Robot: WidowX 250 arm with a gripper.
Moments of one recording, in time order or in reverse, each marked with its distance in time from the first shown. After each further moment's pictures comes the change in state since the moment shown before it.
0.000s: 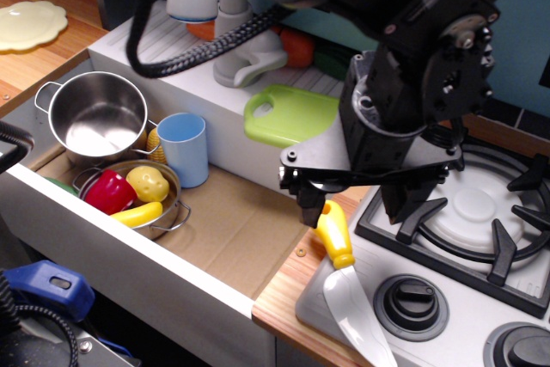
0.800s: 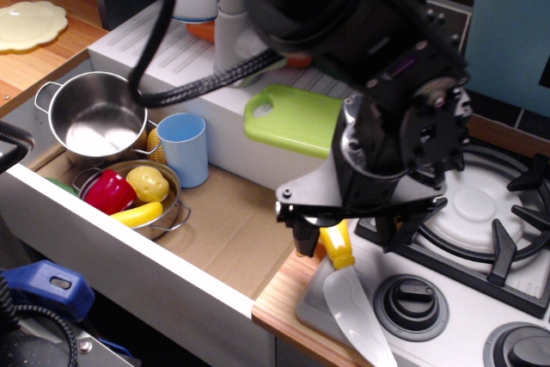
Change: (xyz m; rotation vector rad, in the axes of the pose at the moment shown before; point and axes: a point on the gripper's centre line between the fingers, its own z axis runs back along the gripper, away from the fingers) arm -0.006 0.002 -0.031 -0.021 0.016 0.009
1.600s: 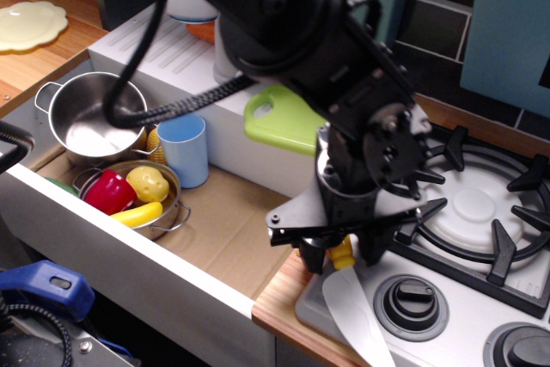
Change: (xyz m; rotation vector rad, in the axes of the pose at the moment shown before) arm -0.006 0.000 -0.022 -0.076 0.043 0.047
